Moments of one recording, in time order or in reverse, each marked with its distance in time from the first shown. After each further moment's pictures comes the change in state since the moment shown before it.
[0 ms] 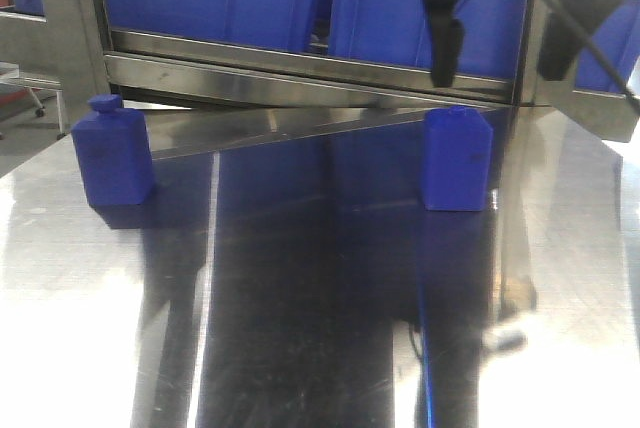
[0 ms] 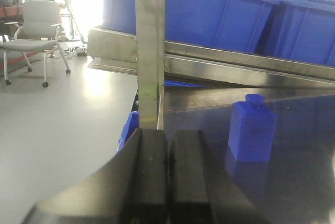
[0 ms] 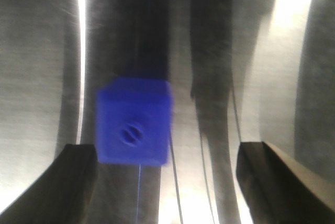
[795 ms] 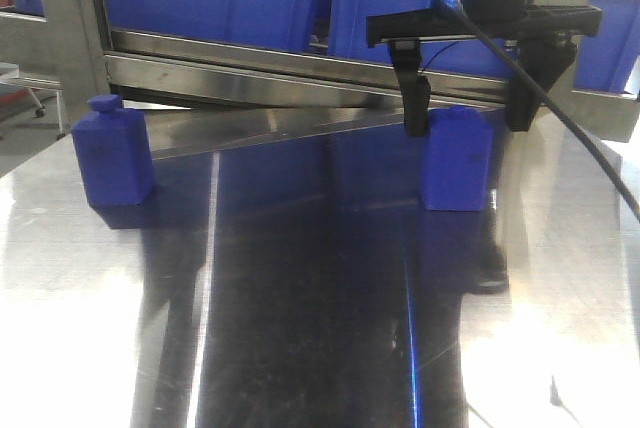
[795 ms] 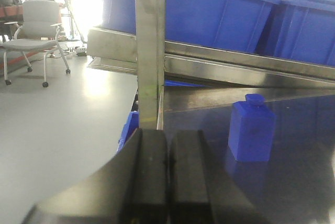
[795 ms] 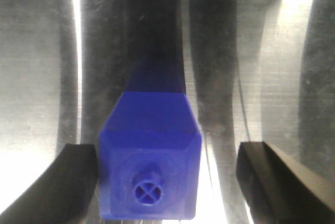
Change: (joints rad) left arm 0.000 0.000 0.000 0.000 0.000 0.000; right arm 0.002 0.119 -0.036 0.021 0.000 0.037
